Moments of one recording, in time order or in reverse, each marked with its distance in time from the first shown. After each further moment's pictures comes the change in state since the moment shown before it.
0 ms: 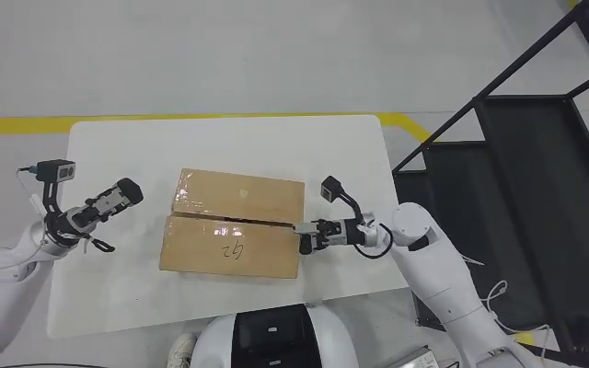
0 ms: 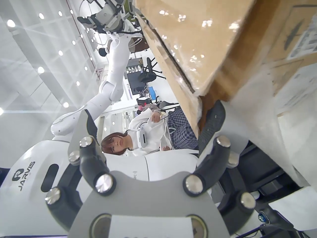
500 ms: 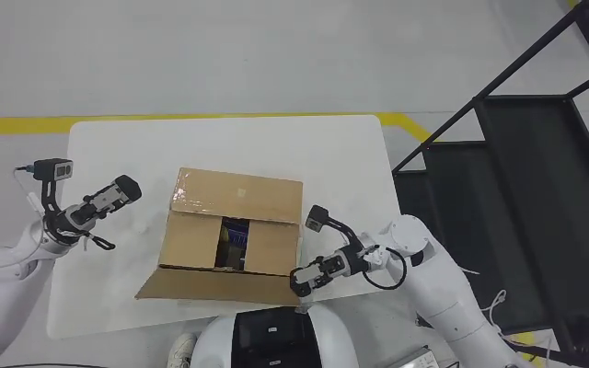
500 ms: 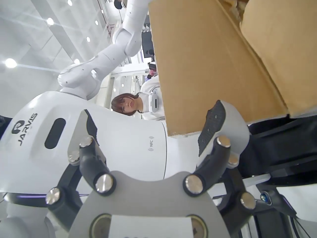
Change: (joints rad) left arm -0.012 -0.016 0.003 0.021 -0.015 -0.002 0.003; right arm -0.083 0.020 -0.068 -0.151 0.059 0.011 0.199
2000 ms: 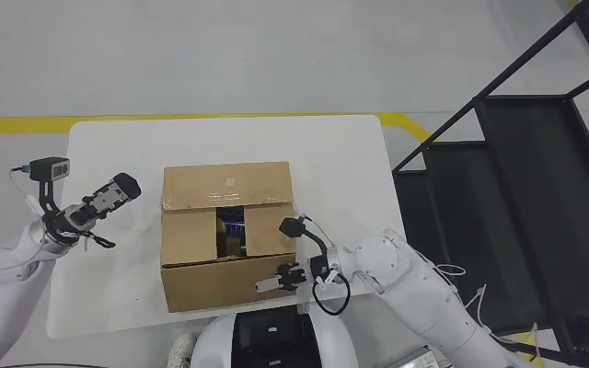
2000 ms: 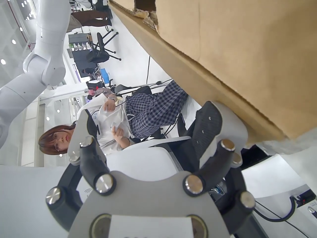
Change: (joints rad) left arm 0.038 -0.022 -0.070 -0.039 0.051 -0.017 0.017; right arm 0.009 0.028 -0.169 -0.117 -0.424 0.056 -0.348
